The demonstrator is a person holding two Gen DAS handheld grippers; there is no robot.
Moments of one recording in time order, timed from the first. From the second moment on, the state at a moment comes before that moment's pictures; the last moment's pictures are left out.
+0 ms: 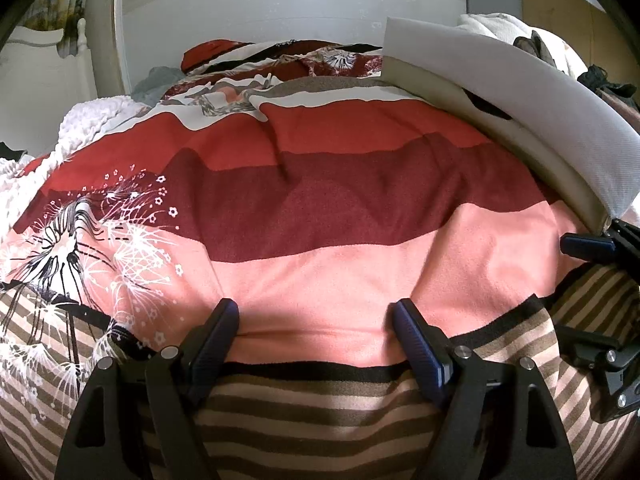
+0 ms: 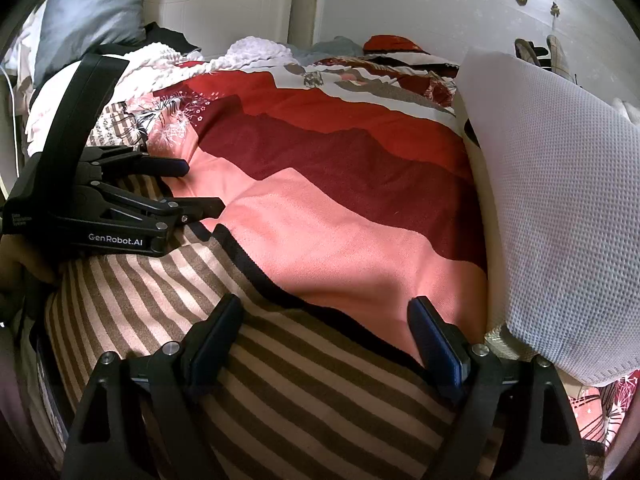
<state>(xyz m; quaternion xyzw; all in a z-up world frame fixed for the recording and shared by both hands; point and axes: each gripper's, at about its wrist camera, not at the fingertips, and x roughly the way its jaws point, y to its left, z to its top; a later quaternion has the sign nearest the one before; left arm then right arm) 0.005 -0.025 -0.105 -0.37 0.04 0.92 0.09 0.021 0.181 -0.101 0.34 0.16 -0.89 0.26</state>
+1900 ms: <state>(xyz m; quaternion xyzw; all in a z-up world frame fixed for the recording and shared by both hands) 0.005 -0.020 -0.106 -0.38 0.04 0.92 0.09 0.014 0.186 -0.099 0.34 0.17 -0.89 0.26</state>
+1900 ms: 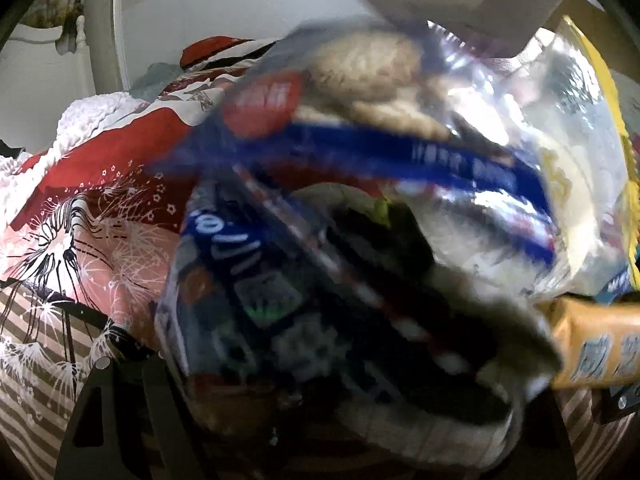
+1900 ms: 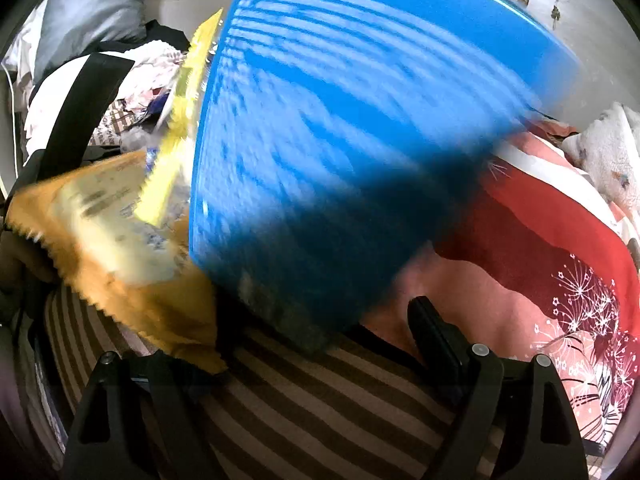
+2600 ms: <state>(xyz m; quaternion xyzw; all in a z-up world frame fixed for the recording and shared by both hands) 0.005 -0.020 -0.106 -0.38 0.04 0.92 0.09 0.000 0.198 -0.095 0.34 0.17 -0.89 0.26</state>
